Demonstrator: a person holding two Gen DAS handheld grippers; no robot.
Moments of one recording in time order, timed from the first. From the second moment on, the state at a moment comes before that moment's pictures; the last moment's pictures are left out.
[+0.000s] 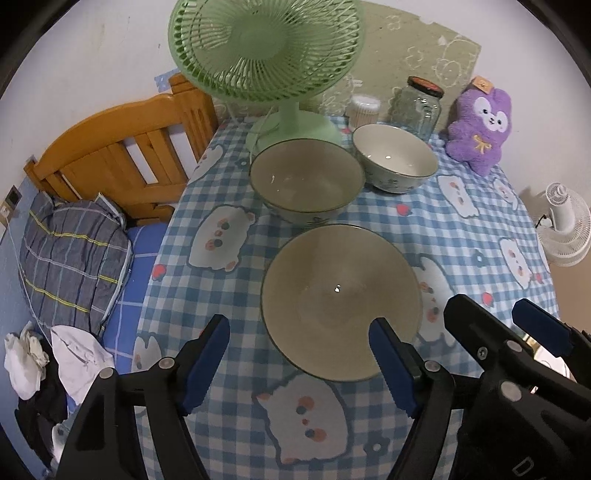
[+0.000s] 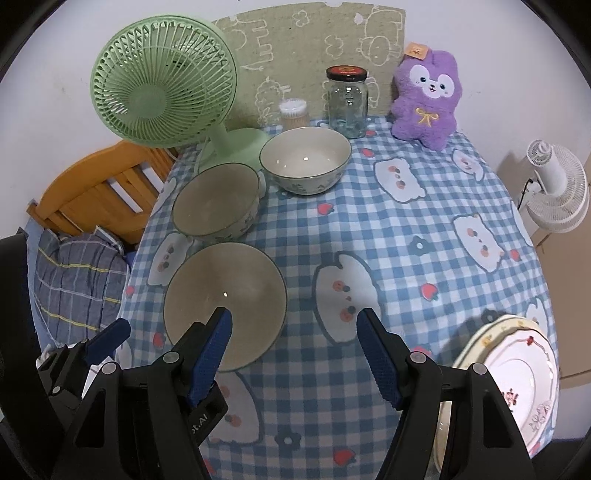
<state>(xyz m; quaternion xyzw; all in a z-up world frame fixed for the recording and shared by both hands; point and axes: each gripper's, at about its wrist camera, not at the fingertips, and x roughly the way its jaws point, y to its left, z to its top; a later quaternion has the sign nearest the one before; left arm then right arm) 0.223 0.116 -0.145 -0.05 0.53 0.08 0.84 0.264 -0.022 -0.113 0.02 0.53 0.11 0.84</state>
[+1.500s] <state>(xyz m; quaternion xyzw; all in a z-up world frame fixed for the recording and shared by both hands) 0.249 0.129 -0.212 -0.08 0.58 0.08 0.80 0.304 0.011 -0.191 0.00 0.59 0.10 0.81</state>
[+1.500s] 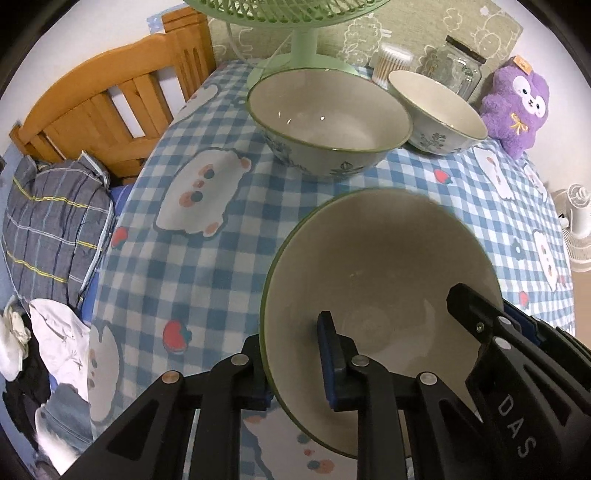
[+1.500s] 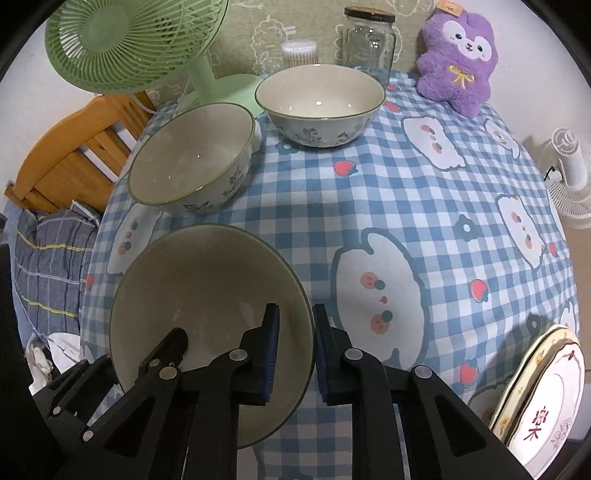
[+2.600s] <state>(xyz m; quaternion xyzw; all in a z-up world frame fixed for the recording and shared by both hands) 0.140 0.044 -0.194 -0.12 0.56 0.15 0.81 0.212 -0.068 -0.166 -0.07 0.57 0.17 0.80</state>
